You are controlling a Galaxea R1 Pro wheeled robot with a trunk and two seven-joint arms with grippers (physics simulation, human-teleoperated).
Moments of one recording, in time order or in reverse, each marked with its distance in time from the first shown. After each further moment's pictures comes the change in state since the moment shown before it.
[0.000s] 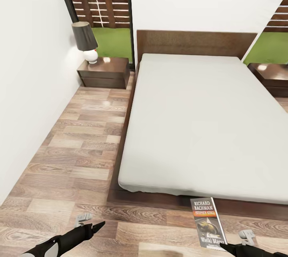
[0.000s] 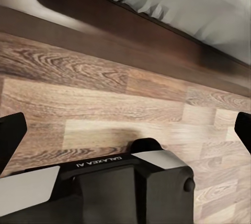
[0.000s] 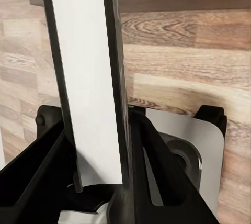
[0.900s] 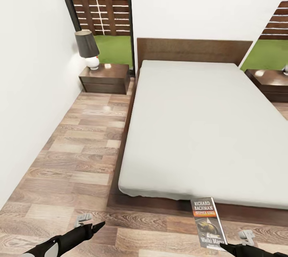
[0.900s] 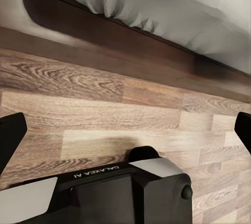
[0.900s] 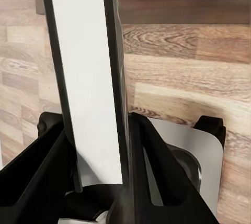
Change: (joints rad) left arm 0.000 0.000 0.000 0.001 0.000 0.000 -0.001; right arm 0.000 0.000 0.000 0.001 0.000 0.000 0.000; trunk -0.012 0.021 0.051
